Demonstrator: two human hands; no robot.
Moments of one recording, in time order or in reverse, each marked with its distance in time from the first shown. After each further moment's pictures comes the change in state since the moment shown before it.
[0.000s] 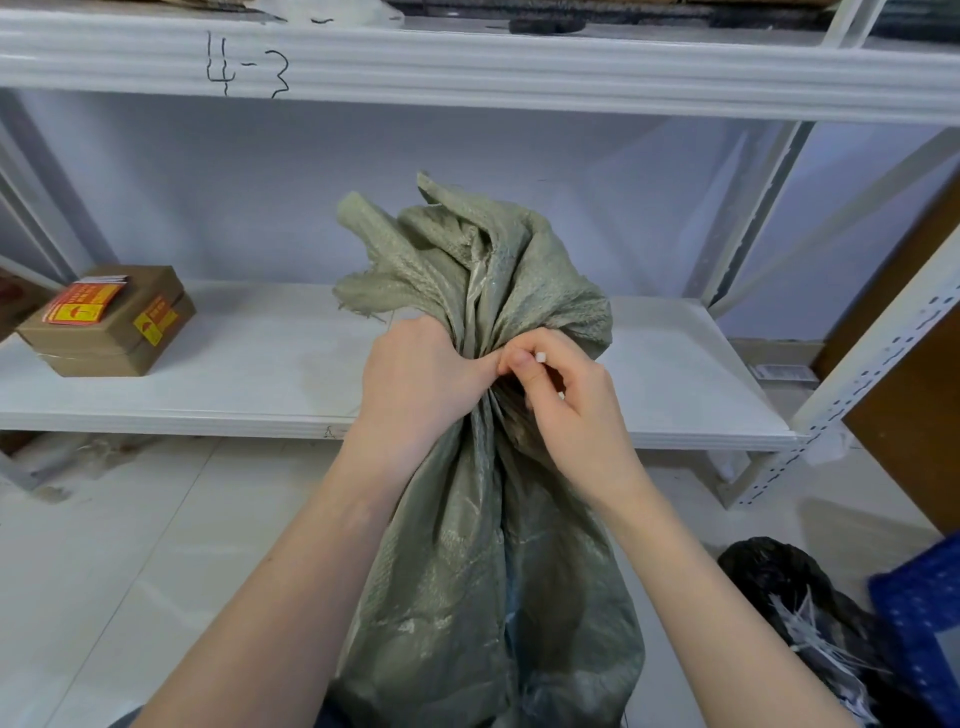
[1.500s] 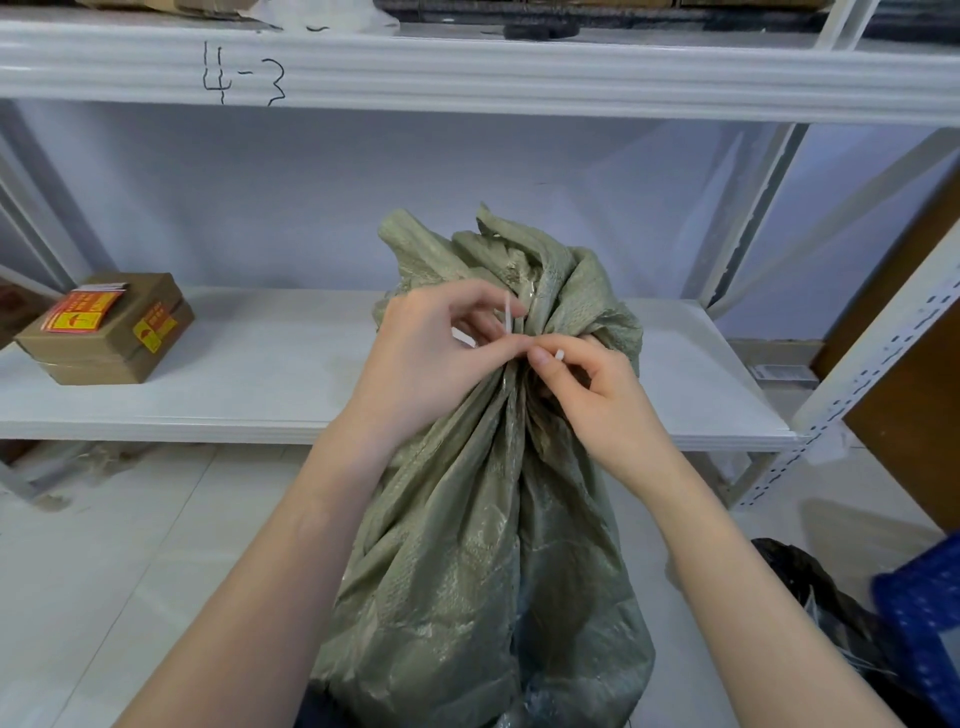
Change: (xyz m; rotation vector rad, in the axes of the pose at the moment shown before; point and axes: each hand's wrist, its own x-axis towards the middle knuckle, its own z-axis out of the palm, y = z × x) left_hand 0.003 -0.001 -0.015 -0.555 -0.030 0.325; right_hand 0.009 -0.003 -0.022 -0.049 -0.065 0.183
